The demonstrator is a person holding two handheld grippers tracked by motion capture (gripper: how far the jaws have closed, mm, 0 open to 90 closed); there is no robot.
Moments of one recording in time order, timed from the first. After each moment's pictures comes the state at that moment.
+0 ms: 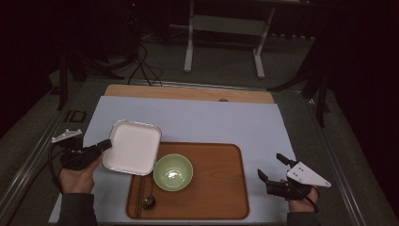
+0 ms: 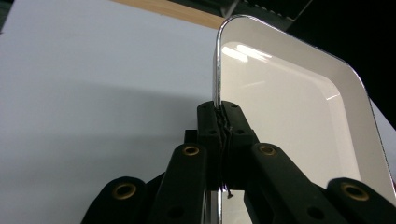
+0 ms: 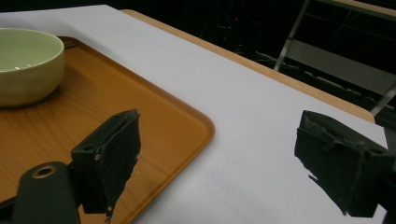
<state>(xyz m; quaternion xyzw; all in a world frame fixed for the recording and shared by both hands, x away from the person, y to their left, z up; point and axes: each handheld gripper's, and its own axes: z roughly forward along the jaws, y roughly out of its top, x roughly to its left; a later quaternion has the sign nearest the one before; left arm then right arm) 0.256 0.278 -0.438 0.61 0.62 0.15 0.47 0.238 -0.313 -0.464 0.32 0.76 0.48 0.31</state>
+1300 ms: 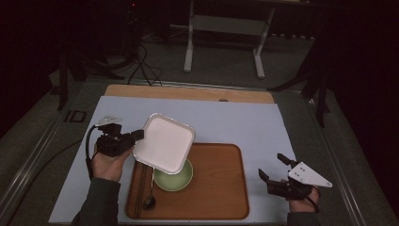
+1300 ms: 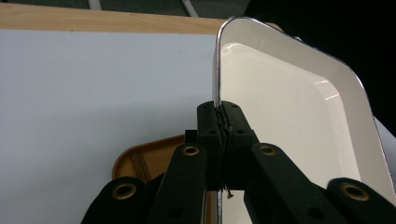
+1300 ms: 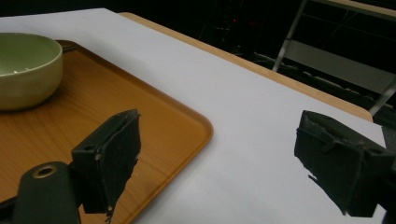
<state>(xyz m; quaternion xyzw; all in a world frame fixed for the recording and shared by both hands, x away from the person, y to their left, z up) 0.292 0.196 -0.405 0.69 0.54 0.13 0.46 0.237 -0.315 -0.464 0.32 0.75 0.48 0.31</state>
